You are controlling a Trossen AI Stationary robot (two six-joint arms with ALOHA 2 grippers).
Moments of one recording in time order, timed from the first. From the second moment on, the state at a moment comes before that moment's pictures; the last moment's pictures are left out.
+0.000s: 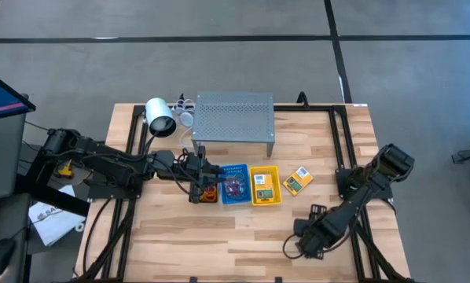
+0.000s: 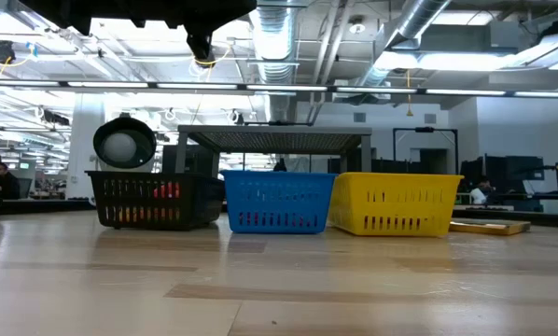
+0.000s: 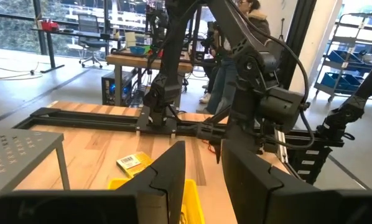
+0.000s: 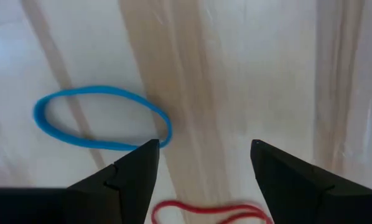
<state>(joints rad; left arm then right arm) -0.15 1.23 0.58 0.64 -0.10 -0.11 0.80 1.70 0.95 -0.83 -0.03 1.00</state>
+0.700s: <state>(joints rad) -0.14 1.23 0.58 0.61 -0.10 -0.11 0.78 1.71 0.95 -0.70 -0.02 0.91</state>
